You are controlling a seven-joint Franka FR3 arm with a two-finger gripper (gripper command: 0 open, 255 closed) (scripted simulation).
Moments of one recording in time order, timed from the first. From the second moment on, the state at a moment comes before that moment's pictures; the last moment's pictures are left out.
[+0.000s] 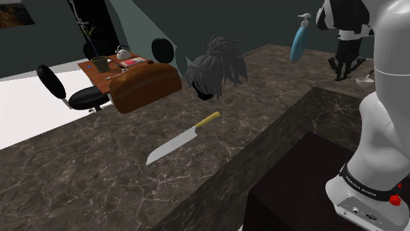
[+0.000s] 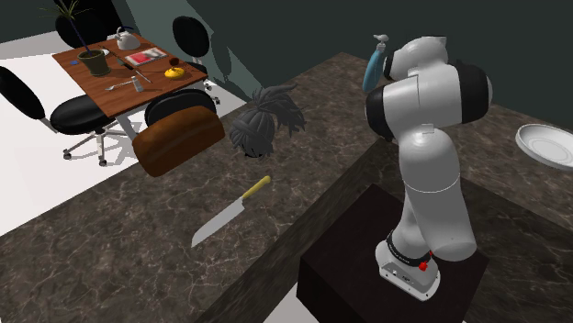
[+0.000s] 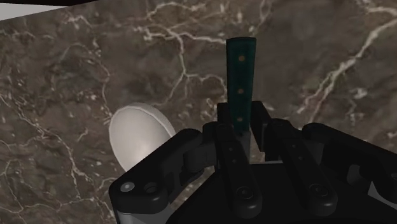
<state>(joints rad) 0.79 0.51 -1.89 -2.20 0.35 1.88 0.32</state>
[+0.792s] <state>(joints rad) 0.79 0.51 -1.88 -2.20 0.35 1.88 0.32</state>
